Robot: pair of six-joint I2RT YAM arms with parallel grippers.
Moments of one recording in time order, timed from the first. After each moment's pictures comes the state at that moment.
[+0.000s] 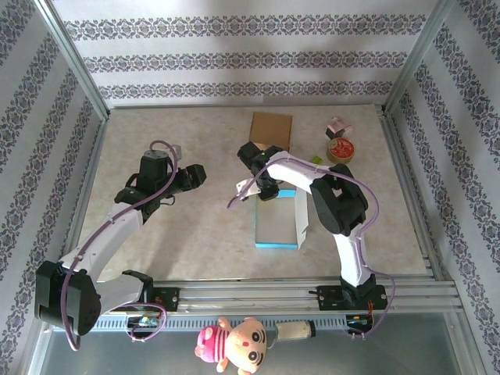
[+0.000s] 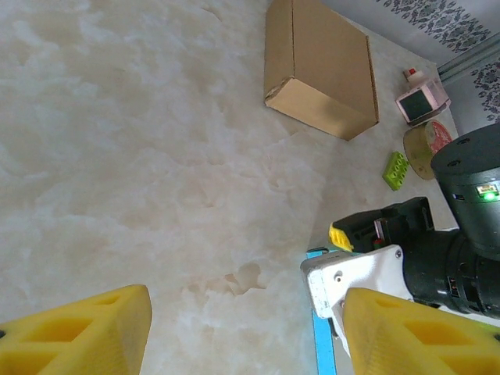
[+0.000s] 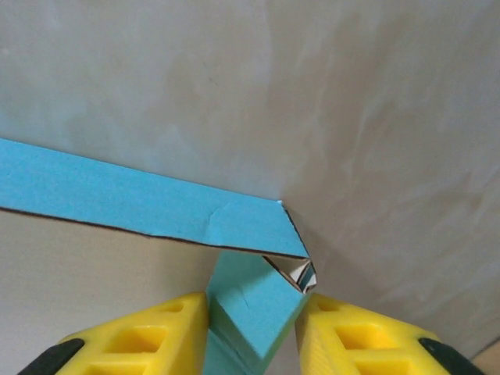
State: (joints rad) left arm -0.25 1.15 0.81 -0.28 0.24 -0.55; right arm 0.65 2.10 1.57 -0.90 0.21 -1.21
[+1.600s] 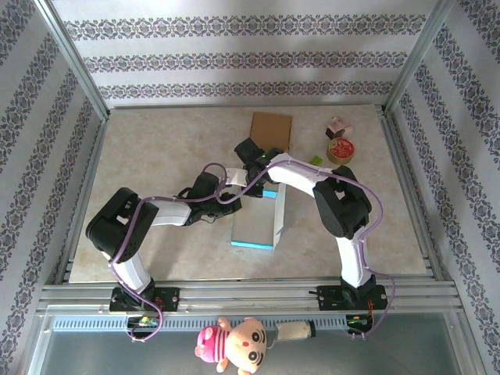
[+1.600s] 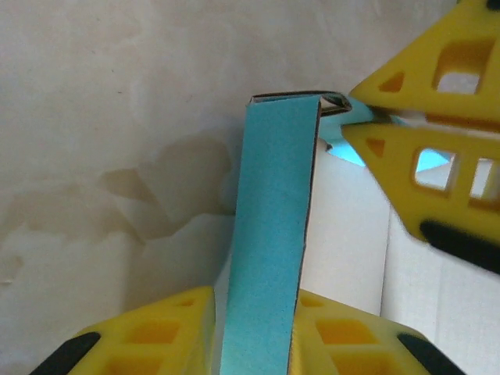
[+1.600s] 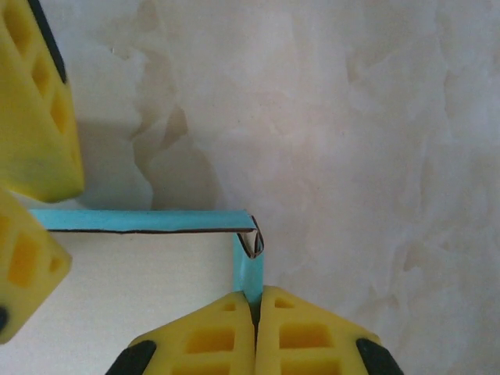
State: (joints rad) left arm -0.52 1.73 0.70 0.24 0.37 -0.83; right arm 0.67 2.06 1.53 -0.68 -0.08 -0.81
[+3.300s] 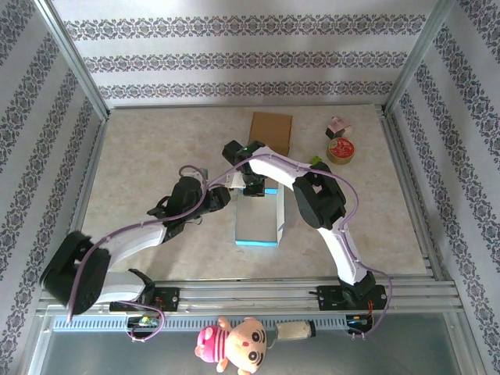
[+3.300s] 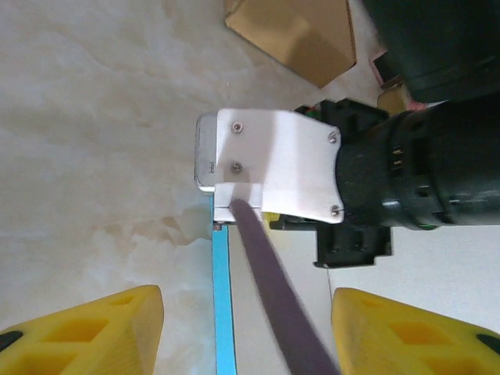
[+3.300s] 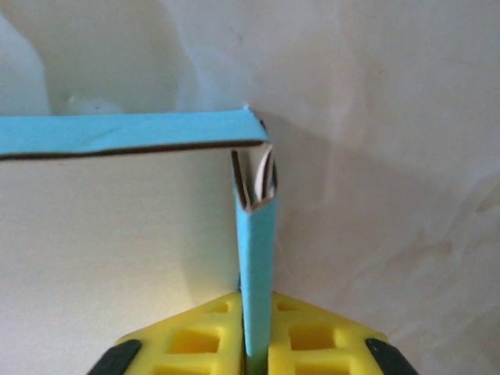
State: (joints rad) left arm -0.53 1.14 0.49 0.13 0.07 -0.79; right arm 0.71 2.31 1.86 -1.07 0.22 -0.81
